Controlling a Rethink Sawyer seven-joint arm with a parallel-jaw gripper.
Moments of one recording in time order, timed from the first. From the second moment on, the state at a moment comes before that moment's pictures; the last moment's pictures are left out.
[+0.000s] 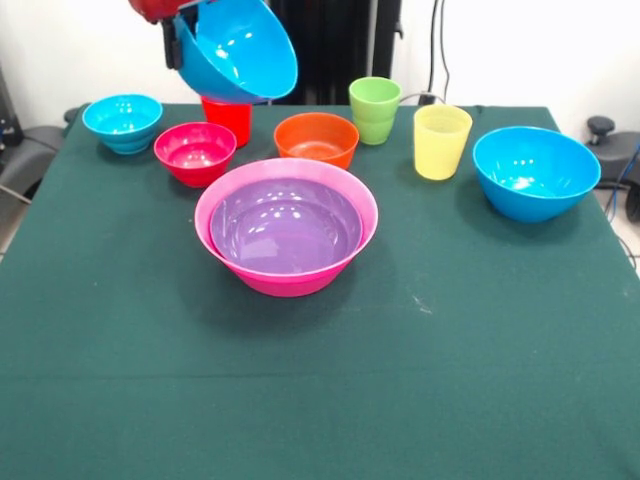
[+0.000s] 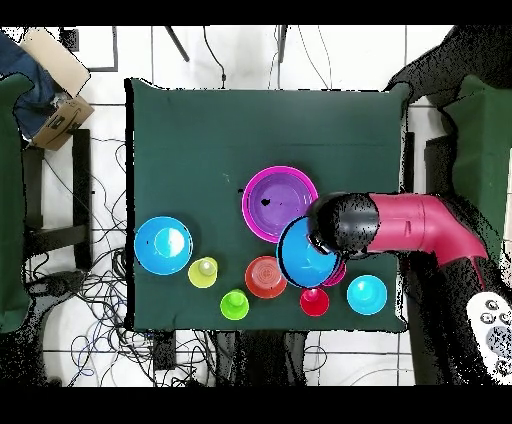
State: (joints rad) arm -0.73 -0.90 0.44 1.75 -0.53 0.99 1.02
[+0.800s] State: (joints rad) arm -0.67 -0.91 0.38 1.78 -0.48 0.94 1.15
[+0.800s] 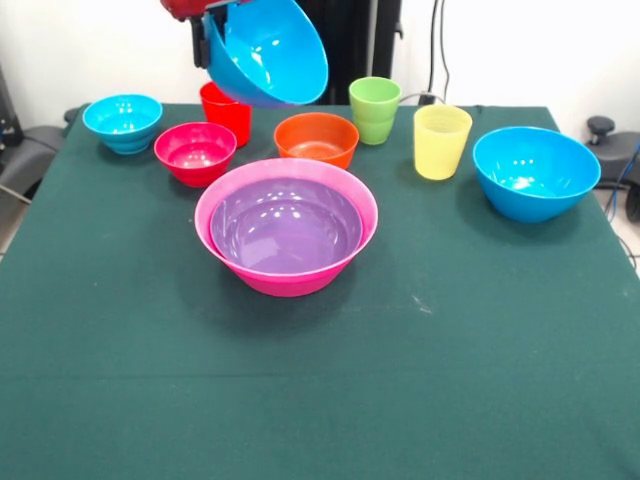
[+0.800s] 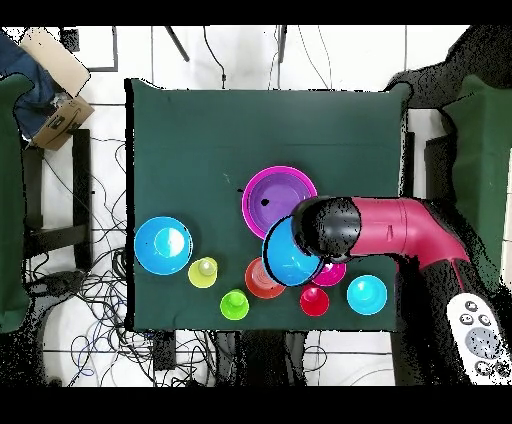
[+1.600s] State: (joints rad) arm -0.66 -0.81 0.33 1.79 -0.48 0.73 1.20
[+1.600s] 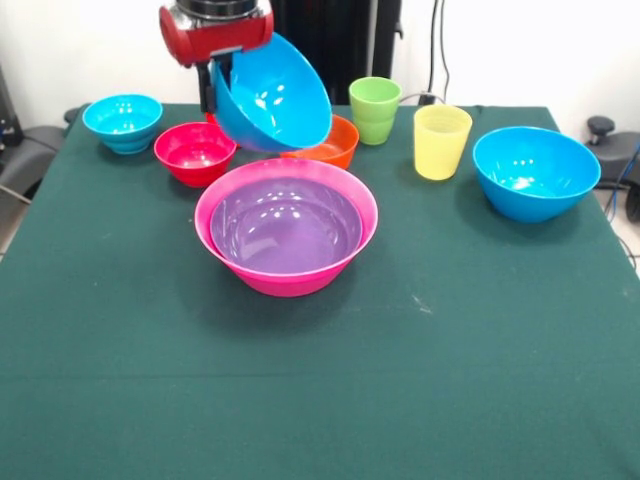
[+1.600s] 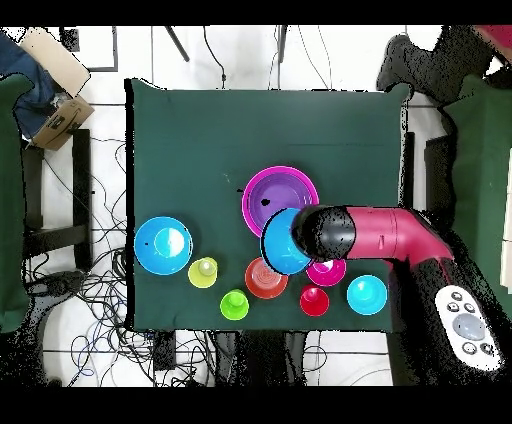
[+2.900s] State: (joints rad) arm -0.60 -0.70 0.23 1.80 -0.48 0.63 1.21
